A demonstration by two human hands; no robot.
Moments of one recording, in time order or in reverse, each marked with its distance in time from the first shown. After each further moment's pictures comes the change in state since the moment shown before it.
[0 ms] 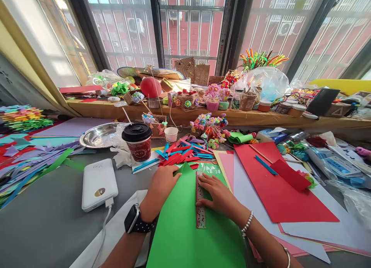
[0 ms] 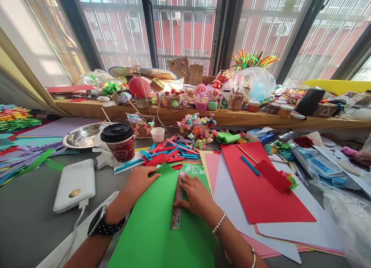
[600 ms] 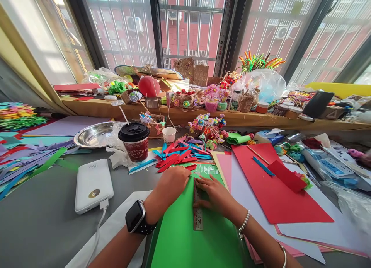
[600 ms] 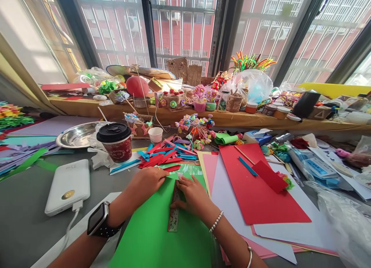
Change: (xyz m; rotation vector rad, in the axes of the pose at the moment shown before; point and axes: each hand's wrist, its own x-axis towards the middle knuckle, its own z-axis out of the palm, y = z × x) left_hand -0.004 0.024 0.000 0.217 -0.037 0.344; right_hand 0.003 -0.004 -0.008 -0.001 -0.042 -0.019
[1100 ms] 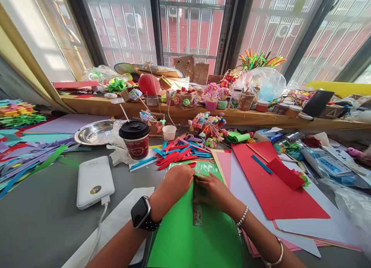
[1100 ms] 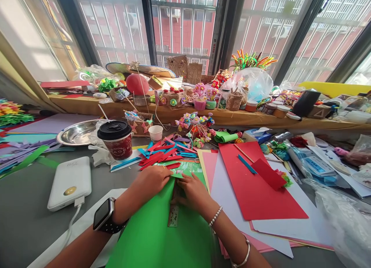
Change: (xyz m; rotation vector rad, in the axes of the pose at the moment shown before) left_hand 0.002 0.007 0.004 0.033 0.021 0.114; right_hand 0.001 0.008 0.007 0.033 0.045 -0.037
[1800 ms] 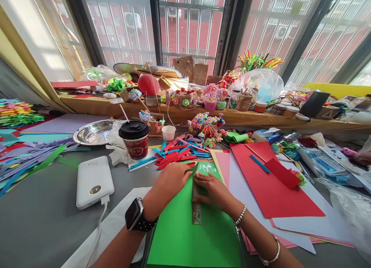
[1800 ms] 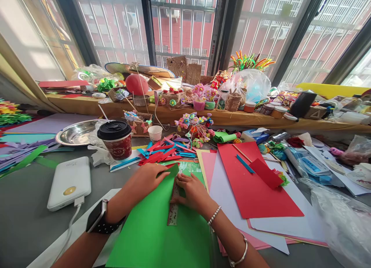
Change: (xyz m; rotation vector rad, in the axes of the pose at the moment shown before) left_hand -0.007 -0.005 -0.011 -0.127 0.019 -0.137; right_hand -0.001 -0.002 -0.002 0.023 0.010 0.009
